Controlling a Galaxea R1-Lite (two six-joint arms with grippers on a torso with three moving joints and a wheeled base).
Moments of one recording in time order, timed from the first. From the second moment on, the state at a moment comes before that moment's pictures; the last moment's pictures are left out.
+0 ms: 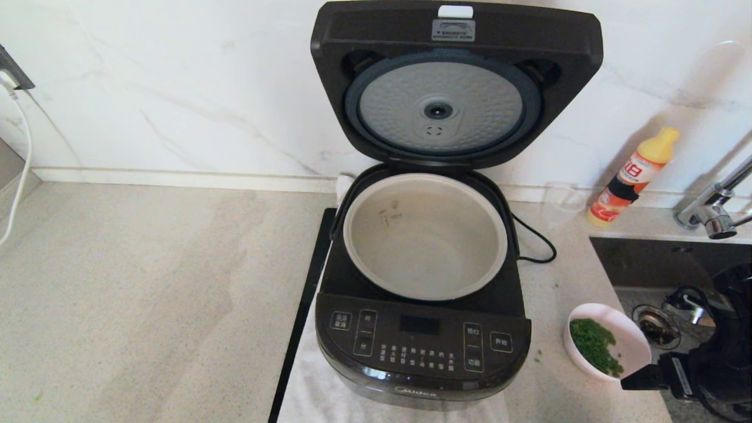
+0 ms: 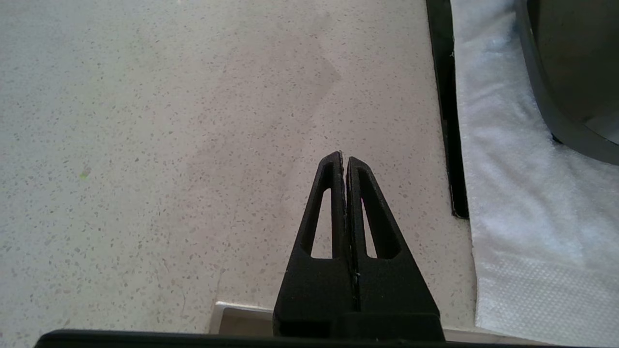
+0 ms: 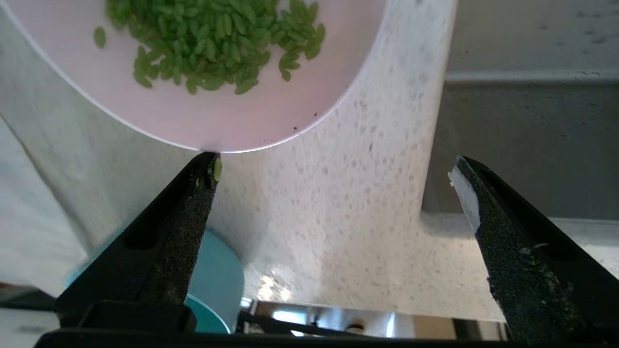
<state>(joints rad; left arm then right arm) -0.02 0.00 -0.04 0.09 0.01 -0.01 -0.22 1.61 -0.69 0.23 0.18 0.01</state>
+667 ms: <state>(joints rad) -0.02 0.00 -0.04 0.09 0.01 -0.01 -0.22 1.59 -0.82 0.34 0.25 0.06</state>
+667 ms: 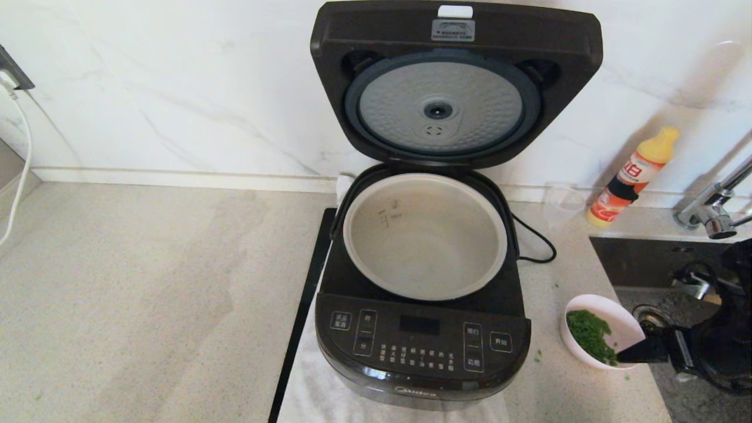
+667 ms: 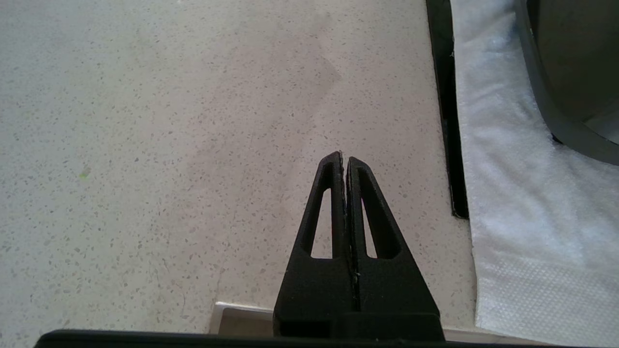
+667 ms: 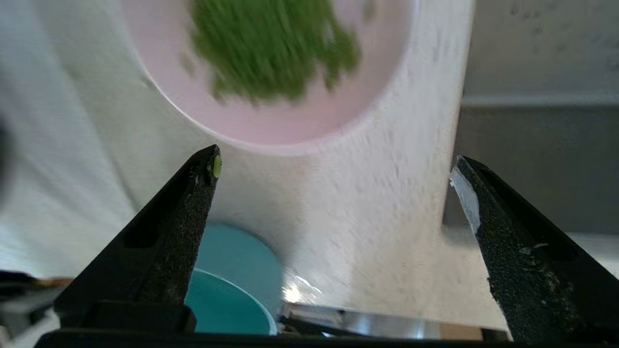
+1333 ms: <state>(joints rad) -0.02 0.00 -0.04 0.09 0.01 -0.01 -0.28 1.76 -0.95 0.29 0.24 0.08</state>
